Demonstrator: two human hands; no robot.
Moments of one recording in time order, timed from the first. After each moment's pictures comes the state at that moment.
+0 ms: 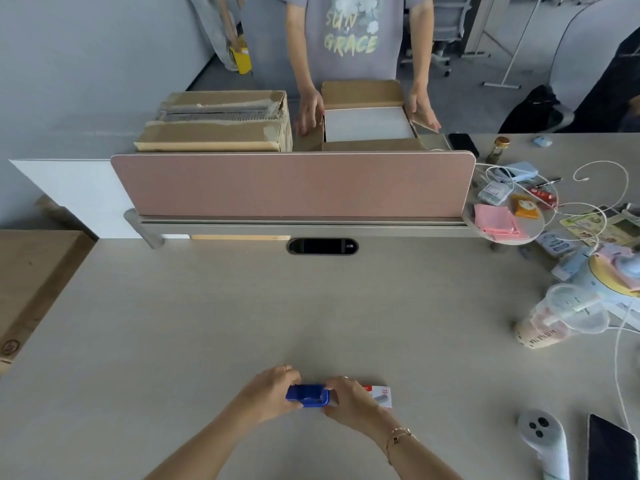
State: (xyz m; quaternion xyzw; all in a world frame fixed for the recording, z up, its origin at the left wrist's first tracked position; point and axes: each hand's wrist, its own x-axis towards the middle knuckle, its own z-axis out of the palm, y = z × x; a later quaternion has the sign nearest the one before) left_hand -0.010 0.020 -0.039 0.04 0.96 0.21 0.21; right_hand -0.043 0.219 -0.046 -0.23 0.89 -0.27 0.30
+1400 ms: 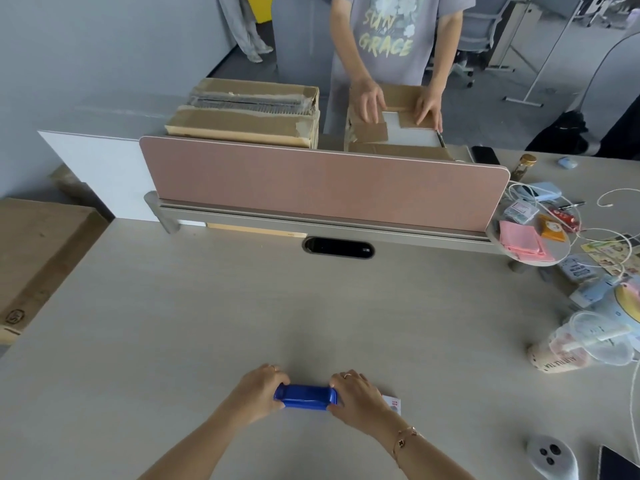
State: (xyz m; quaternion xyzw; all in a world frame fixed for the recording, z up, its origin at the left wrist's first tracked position) left_hand 0.009 -0.014 -0.051 0.00 0.96 0.21 0.19; right_hand -0.051 0.210 -0.036 -0.30 0.90 -0.18 0.25
